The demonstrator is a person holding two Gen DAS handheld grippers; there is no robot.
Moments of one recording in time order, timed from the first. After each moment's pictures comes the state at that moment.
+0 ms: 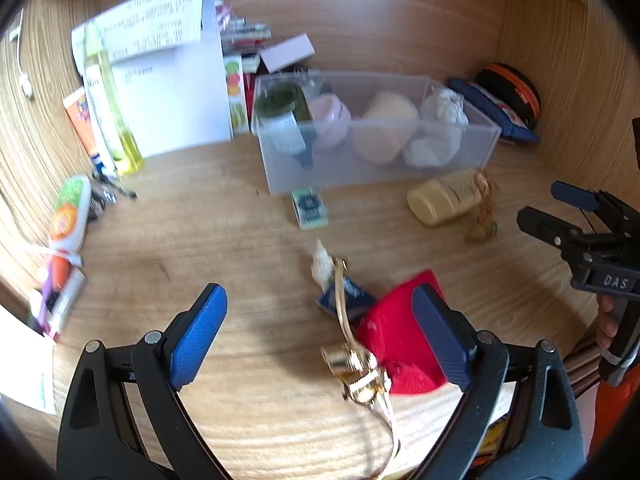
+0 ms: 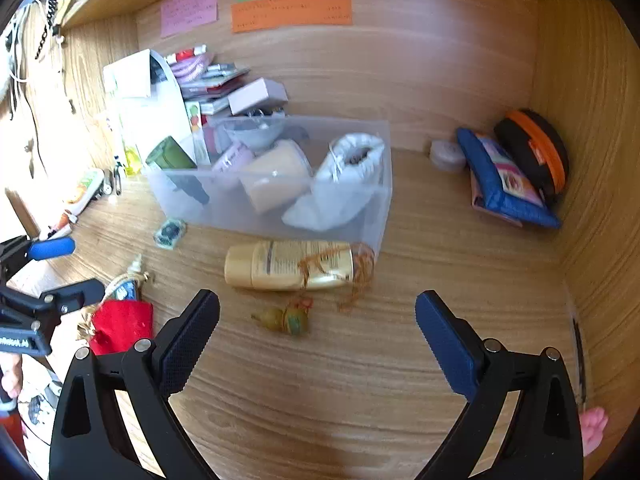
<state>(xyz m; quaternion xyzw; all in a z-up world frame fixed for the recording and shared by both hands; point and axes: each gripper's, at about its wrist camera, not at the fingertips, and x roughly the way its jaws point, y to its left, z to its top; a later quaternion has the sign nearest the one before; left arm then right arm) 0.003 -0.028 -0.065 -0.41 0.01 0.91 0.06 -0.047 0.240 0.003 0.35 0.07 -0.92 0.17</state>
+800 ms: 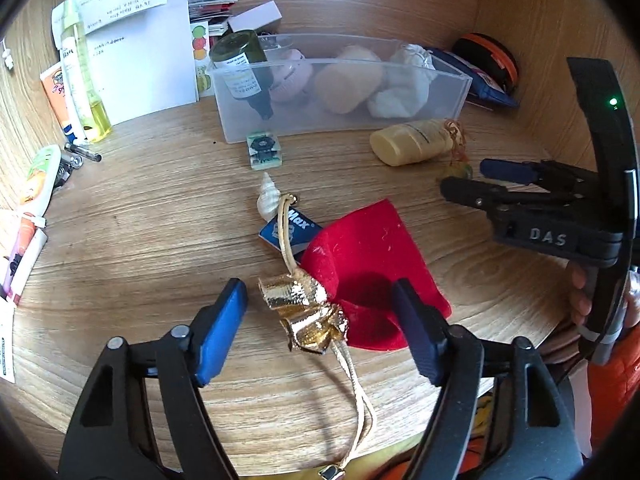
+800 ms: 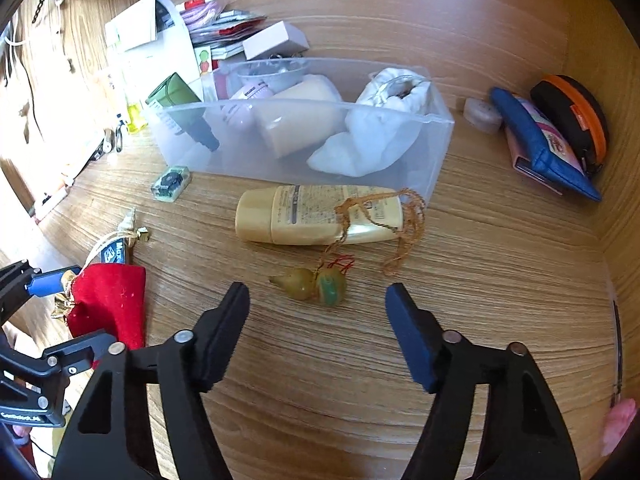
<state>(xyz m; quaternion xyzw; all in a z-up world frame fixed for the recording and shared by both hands) 0.022 -0.006 -0.098 -0.43 0.01 0.90 0.09 -0.058 0.217 -0.039 0.40 0.09 -0.89 0.20</state>
